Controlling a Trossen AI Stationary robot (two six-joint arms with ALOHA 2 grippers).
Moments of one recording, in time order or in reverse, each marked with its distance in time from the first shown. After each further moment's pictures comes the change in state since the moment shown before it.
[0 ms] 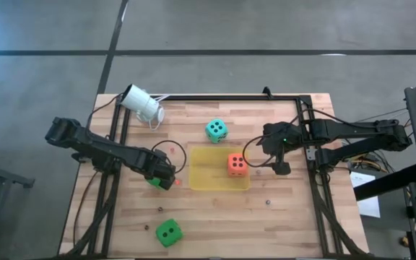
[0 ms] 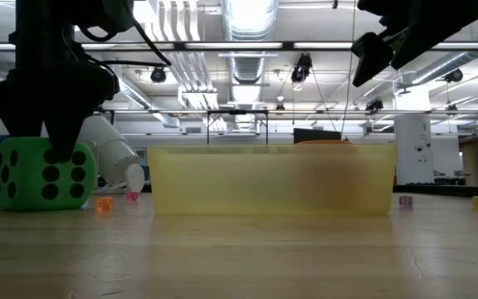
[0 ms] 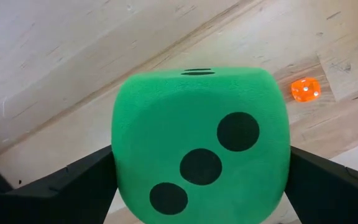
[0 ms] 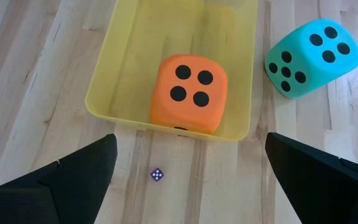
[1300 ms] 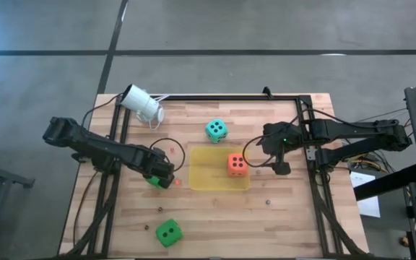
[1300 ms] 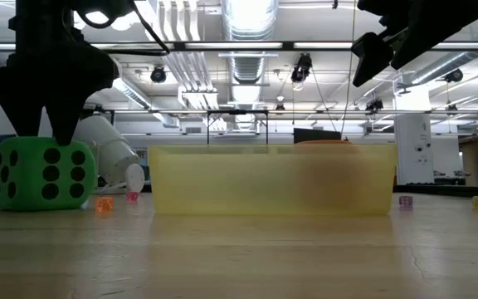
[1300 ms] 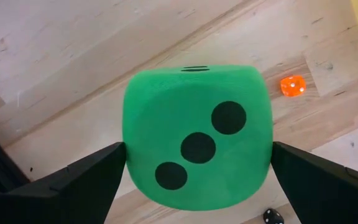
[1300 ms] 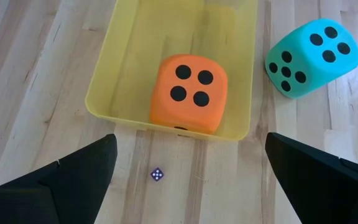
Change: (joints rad) left arm 0.000 -0.047 0.049 -0.078 0.008 -0.013; right arm 0.000 0.000 0.000 0.000 0.000 0.000
